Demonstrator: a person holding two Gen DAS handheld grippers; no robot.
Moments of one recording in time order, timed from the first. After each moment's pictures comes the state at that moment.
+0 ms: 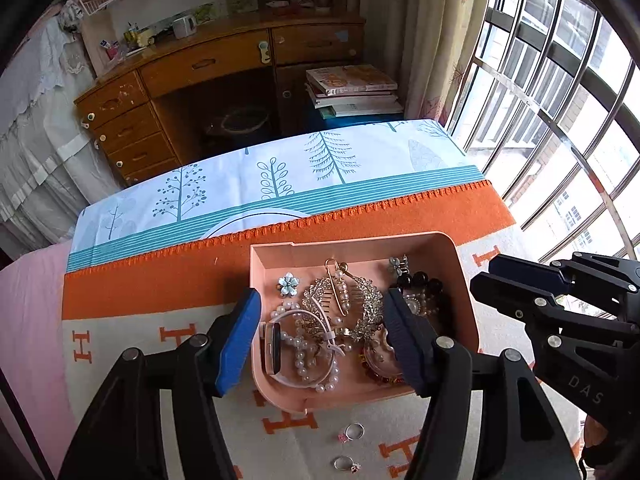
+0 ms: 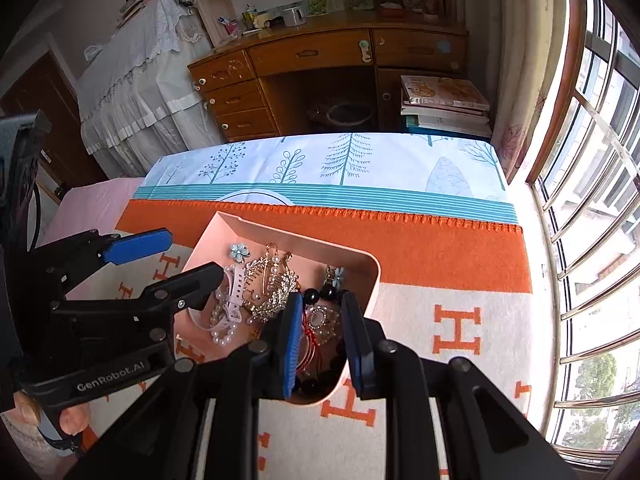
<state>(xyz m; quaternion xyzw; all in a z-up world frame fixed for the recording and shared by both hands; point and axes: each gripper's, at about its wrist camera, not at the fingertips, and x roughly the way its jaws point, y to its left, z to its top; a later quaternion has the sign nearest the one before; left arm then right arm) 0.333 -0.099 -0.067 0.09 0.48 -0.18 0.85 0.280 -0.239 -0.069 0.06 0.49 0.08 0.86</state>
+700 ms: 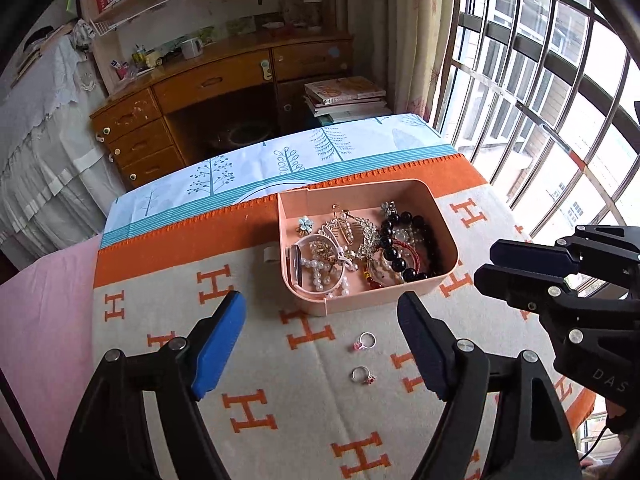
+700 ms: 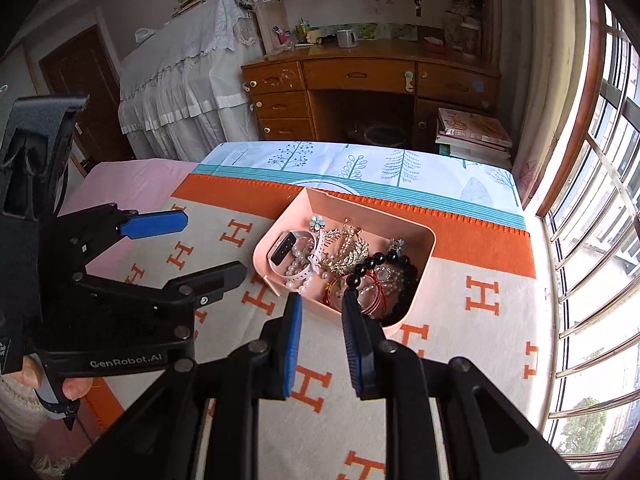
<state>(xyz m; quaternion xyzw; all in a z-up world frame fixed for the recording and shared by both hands) 0.234 -0.049 -0.047 0.12 0.45 -0.20 0.86 0.192 -0.188 -0.034 0.02 0.45 0.13 0.88</state>
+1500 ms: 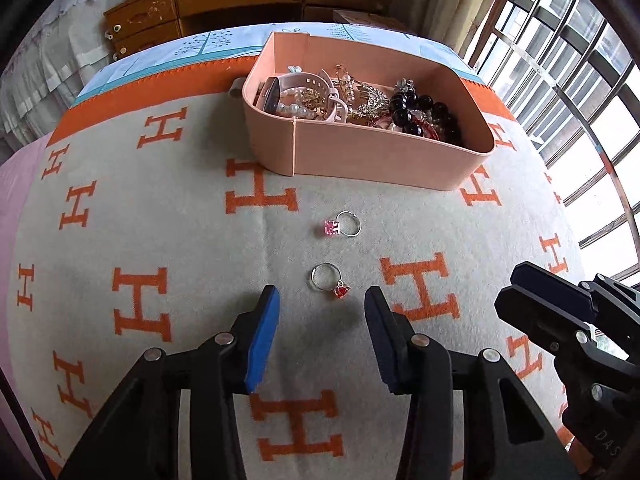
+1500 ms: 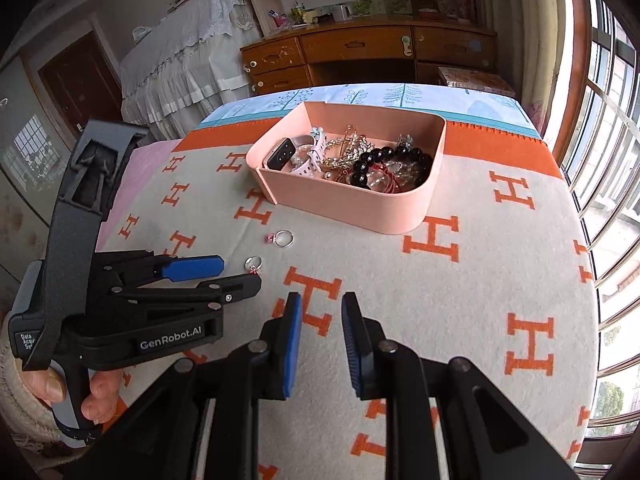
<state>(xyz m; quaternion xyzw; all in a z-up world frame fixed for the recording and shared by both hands) 0.204 -0.058 -0.162 0.03 0.55 -0.14 0.82 0.139 -0.198 -0.122 0.05 0.47 0.14 0.87</state>
